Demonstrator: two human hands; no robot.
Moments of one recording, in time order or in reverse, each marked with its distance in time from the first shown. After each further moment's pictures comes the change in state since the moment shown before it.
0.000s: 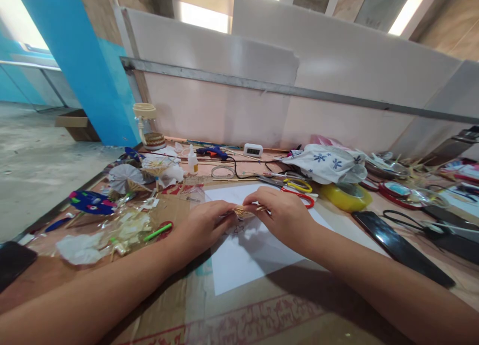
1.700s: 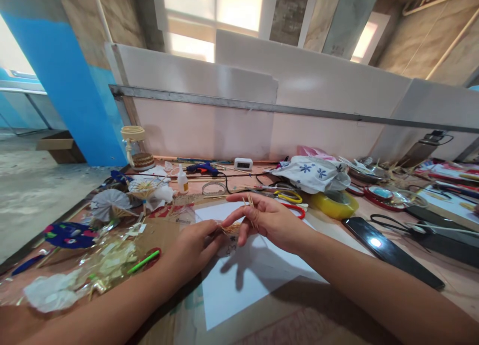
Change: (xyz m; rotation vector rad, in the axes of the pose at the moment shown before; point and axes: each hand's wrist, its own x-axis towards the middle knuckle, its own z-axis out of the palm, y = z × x) left_hand 0.005 0.001 -0.006 -0.036 -0.059 -0.153; right_hand 0.016 0.003 0.000 1.516 -0.204 0.474
